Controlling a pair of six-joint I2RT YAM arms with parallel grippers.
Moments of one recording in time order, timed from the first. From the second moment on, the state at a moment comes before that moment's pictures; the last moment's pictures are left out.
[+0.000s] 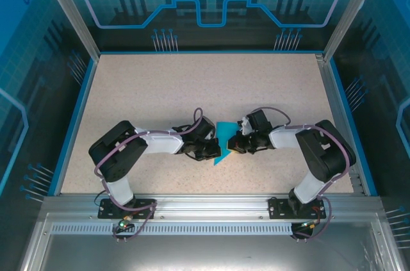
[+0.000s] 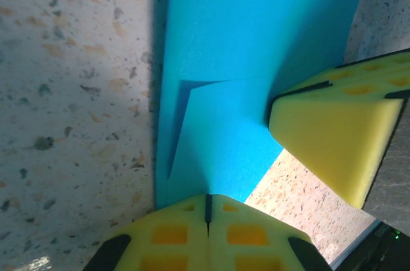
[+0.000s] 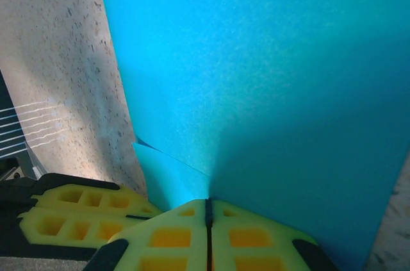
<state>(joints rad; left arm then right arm) -0.79 1.77 0.85 -0.10 0.35 -1.00 0.43 1.66 0.62 -0.02 -0.63 0.72</state>
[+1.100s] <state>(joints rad) -0.77 1.68 0.89 -0.19 0.27 -0.84 0.27 1.56 0.58 -0.10 -0.69 0.64</state>
